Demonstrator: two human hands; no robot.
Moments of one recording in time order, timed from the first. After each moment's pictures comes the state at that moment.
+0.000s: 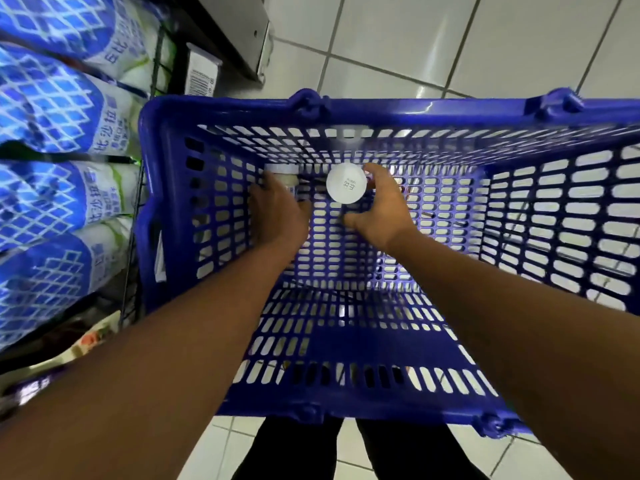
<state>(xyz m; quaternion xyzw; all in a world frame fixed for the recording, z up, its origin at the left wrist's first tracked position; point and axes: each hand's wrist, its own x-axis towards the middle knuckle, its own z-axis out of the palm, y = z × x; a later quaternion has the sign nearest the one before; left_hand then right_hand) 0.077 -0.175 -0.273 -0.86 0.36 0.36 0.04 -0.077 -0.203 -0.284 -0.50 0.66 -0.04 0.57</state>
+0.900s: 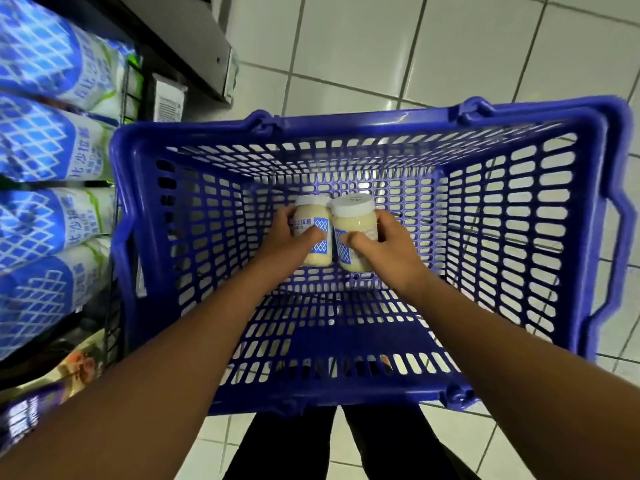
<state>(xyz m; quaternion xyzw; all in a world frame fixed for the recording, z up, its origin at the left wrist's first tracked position) 0.057 -0.150 -0.253 -0.71 0.24 0.65 -0.12 -0.126 -0.162 -0.231 -0.30 0.67 -0.13 0.67</state>
